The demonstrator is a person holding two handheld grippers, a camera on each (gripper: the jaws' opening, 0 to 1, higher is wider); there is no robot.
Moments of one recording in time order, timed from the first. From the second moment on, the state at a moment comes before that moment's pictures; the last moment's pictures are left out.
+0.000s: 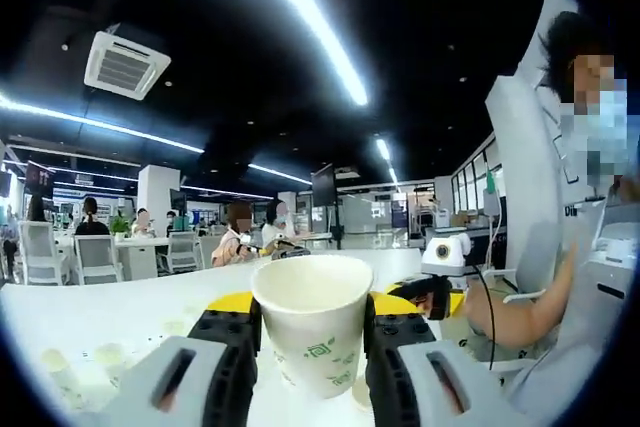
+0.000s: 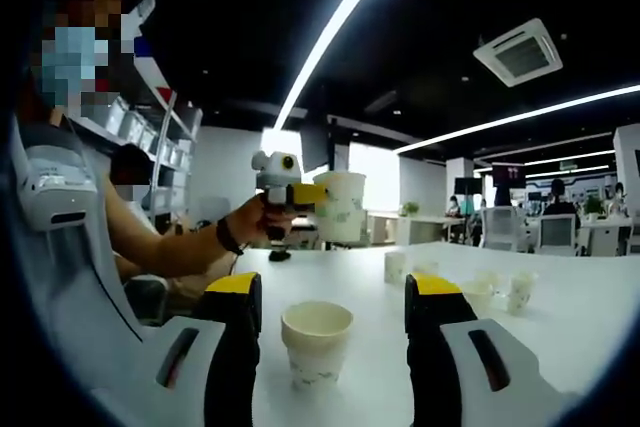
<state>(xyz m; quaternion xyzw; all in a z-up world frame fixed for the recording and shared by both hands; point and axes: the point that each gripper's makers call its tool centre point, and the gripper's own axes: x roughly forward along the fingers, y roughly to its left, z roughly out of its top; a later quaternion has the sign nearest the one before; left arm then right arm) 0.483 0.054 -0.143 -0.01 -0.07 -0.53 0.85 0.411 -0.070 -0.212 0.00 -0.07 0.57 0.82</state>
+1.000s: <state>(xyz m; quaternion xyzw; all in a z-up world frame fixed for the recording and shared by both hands) 0.447 0.007 -0.181 -0.01 -0.04 -0.58 0.81 0.408 -0.085 -0.206 0.00 -0.08 0.56 0.83</state>
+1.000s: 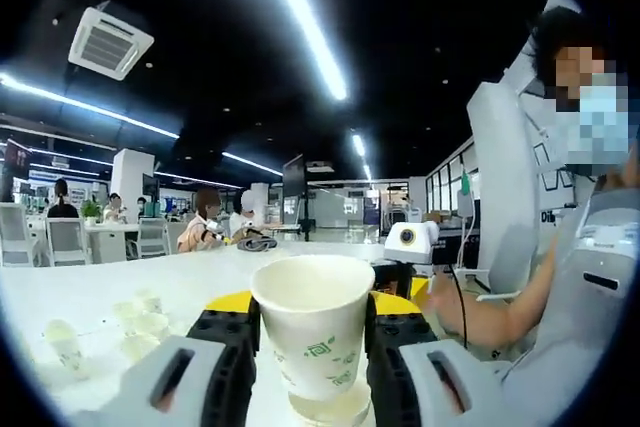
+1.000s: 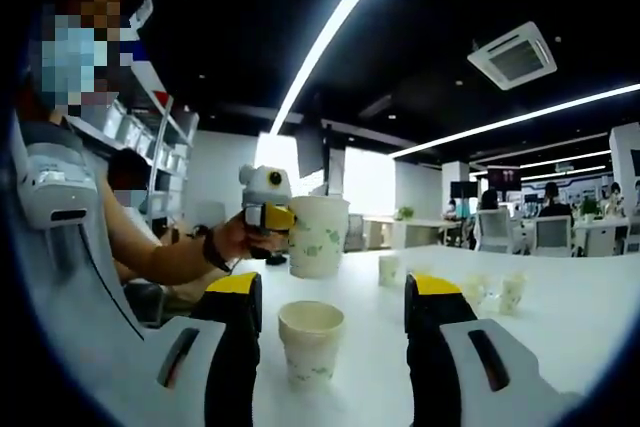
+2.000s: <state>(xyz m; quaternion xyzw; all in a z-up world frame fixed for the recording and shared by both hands) 0.434 -0.011 -0.221 0.02 -0.05 -0.58 0.81 0.406 -0.087 -0.211 0.01 -0.08 0.55 0.83</state>
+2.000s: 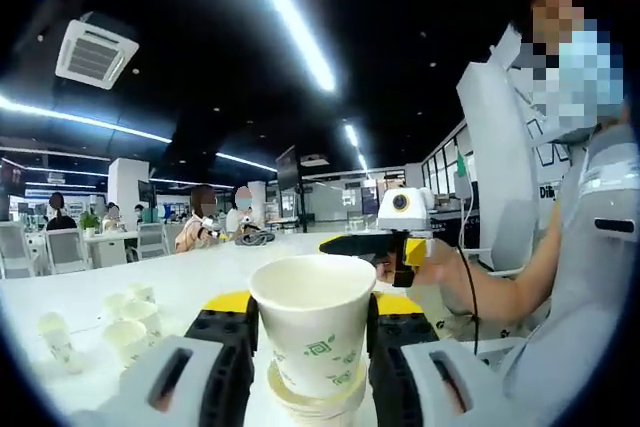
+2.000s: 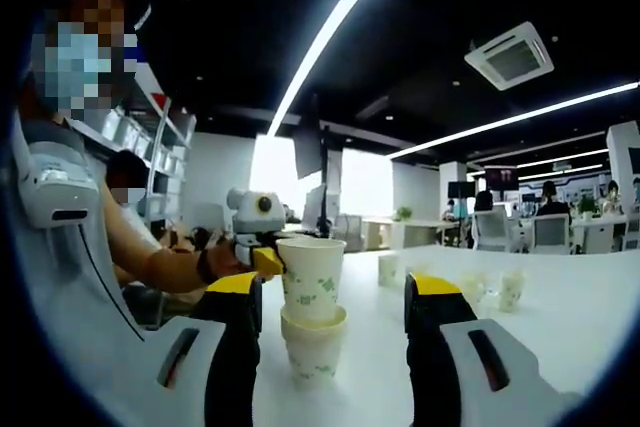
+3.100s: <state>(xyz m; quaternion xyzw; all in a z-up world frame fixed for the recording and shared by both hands) 0.443 -0.004 -0.257 0.01 -0.02 -0.55 0.84 0.409 -0.095 -0.230 0.03 -0.06 0.54 0.84</state>
